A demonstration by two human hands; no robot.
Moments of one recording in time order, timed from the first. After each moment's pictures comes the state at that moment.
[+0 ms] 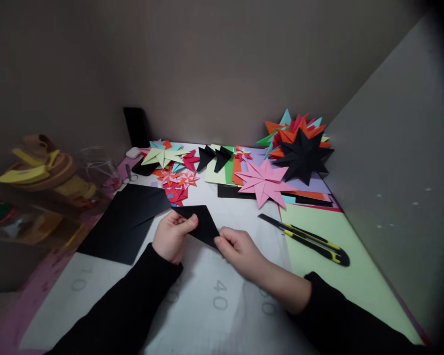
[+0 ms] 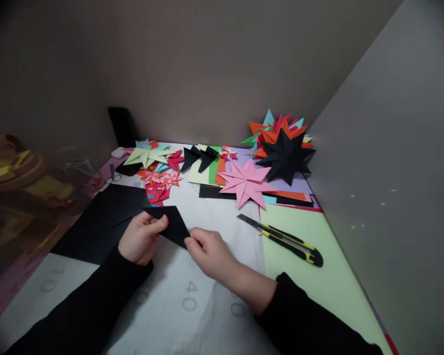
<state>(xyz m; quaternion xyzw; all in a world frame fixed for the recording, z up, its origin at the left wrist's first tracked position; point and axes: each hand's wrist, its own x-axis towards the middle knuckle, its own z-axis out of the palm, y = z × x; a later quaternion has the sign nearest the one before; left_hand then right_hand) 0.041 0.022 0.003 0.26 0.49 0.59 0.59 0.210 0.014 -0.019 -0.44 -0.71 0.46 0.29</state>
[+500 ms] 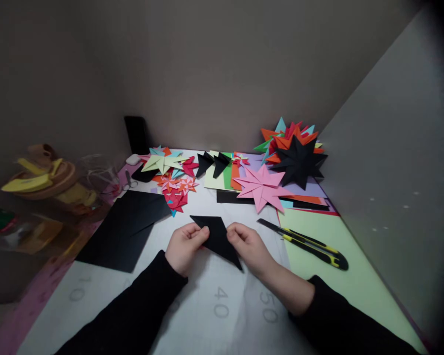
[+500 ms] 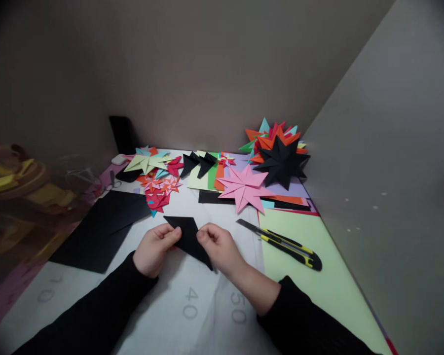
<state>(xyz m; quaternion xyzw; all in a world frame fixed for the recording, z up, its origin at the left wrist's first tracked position) 0.056 0.013 -0.020 0.34 0.54 0.48 0.61 0.219 0.027 -0.026 -0.45 -0.60 0.54 0.38</state>
